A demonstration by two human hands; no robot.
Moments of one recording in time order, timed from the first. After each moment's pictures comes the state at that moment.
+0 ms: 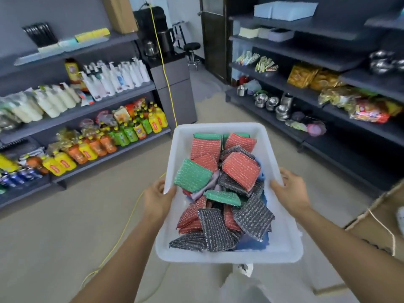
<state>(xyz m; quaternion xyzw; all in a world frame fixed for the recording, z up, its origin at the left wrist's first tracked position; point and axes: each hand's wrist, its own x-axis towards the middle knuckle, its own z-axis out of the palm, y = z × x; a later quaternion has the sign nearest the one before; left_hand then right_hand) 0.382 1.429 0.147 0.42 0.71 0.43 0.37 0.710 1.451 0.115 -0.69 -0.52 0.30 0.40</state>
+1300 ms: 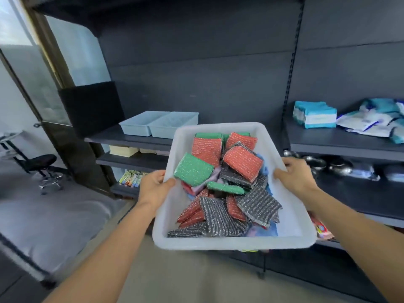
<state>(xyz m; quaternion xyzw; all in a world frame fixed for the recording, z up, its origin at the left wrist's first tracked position) 0.806 2.437 0.295 0.69 0.42 0.36 0.47 1.078 2.226 0.298 -0.83 -0.30 0.04 0.46</state>
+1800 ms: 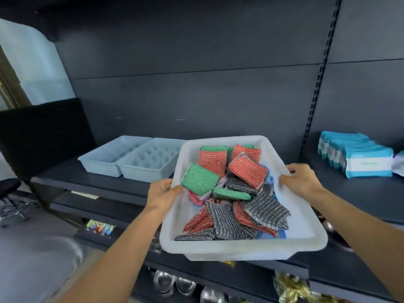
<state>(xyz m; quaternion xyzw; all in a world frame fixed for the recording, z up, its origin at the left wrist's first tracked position) 1.046 2.663 0.300 0.69 0.43 0.30 0.50 1.306 2.441 0.319 -0.87 -0.25 0.07 0.41</state>
